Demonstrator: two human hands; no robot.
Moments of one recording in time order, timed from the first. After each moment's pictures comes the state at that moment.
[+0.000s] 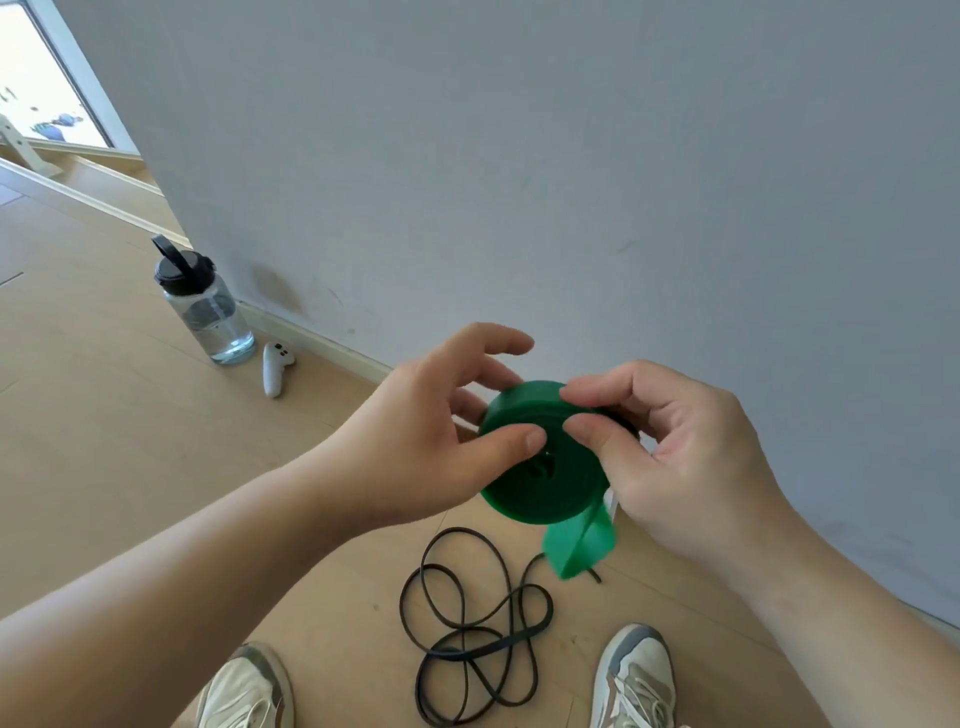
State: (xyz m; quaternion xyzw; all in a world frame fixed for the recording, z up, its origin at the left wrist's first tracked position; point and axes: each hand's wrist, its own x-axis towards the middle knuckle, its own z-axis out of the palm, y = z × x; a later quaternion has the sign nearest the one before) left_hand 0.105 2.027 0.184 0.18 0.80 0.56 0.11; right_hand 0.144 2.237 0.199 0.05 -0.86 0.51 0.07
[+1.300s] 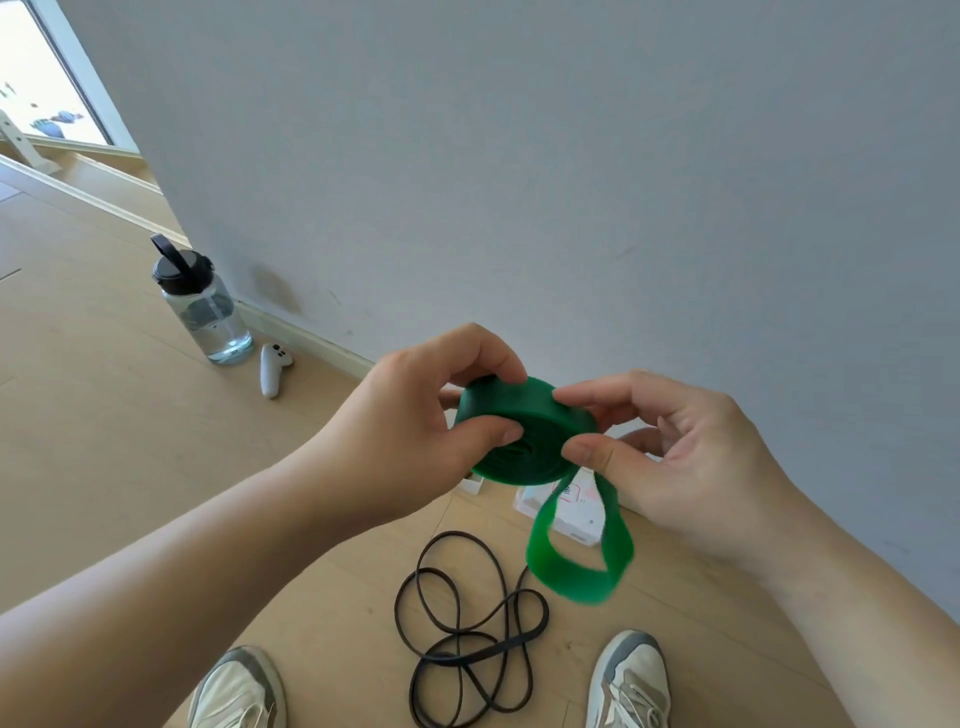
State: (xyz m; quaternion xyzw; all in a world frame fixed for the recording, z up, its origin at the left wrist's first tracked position) left_hand 0.101 2.022 0.190 0.20 0.82 0.53 0.03; right_hand 0.136 2.252 0.202 0.06 -0.85 0.52 -0.02
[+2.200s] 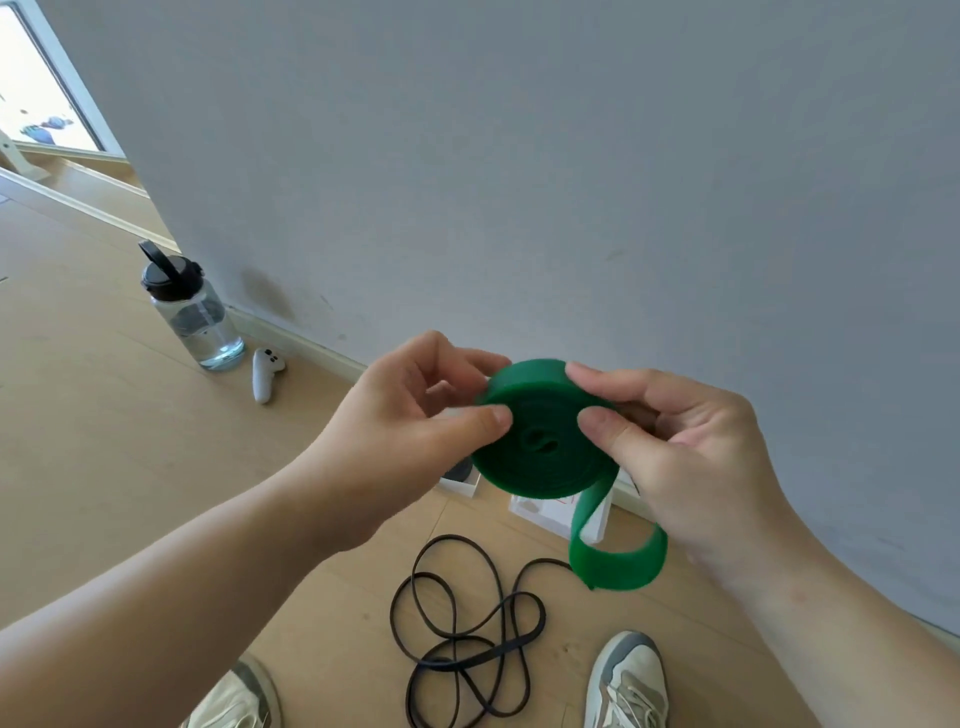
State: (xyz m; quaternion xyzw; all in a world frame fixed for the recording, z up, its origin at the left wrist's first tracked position) left_hand 0.103 2.031 0.183 0.07 0.68 0.72 0.14; right_hand 0.139 2.242 0.201 -0.01 -0.78 0.62 0.06
